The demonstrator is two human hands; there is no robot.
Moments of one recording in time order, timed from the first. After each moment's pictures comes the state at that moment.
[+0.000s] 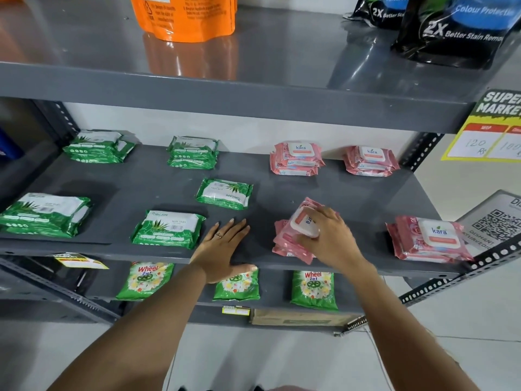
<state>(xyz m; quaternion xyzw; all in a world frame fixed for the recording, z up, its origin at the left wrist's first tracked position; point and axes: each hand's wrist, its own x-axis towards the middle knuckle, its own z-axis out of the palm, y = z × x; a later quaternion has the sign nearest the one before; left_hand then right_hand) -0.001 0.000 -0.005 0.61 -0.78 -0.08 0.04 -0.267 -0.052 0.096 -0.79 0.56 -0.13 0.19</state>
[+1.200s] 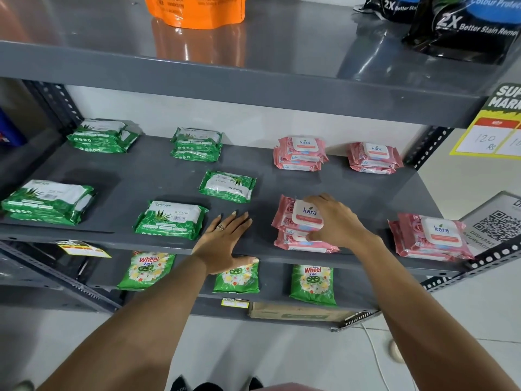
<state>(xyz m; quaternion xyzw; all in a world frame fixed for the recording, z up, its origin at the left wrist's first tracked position) 0.001 0.000 -0.010 0.61 -0.79 -0.07 0.04 -0.269 -0.078 0.113 -0.84 0.52 -0.01 0.17</state>
